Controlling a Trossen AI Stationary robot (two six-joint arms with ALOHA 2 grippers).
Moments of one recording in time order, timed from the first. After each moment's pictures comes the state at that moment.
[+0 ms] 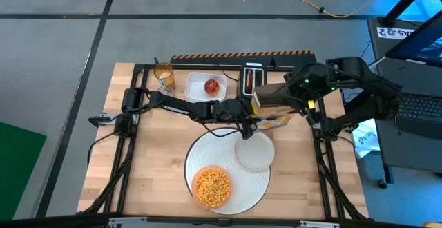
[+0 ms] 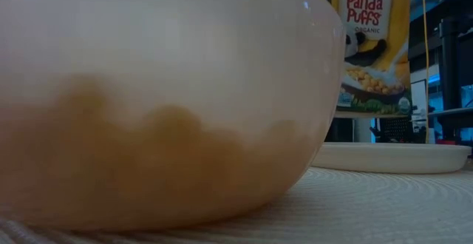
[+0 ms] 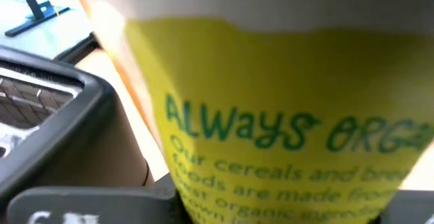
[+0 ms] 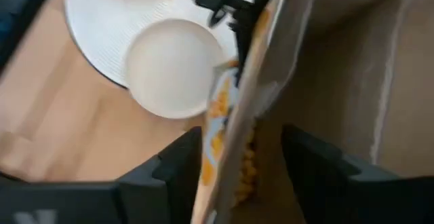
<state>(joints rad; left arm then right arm) 0.03 2.02 1.42 0.26 -0.17 -0.15 -0.09 1.32 1.81 -1.57 -0.15 -0.55</state>
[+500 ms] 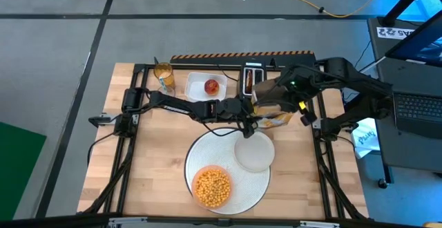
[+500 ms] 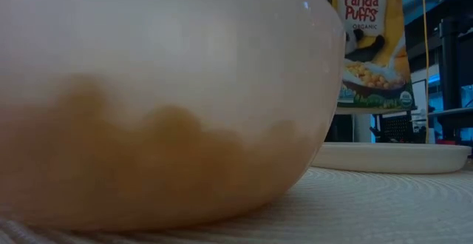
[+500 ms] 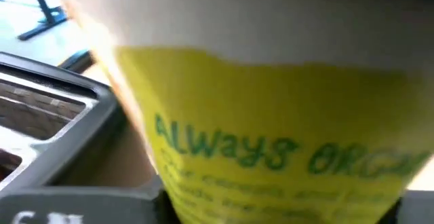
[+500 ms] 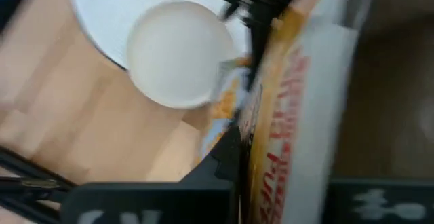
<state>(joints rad) 0.03 2.02 1.43 0.26 -0.20 -0.14 -0.09 1.40 1.81 -1.58 -0.18 -0.66</state>
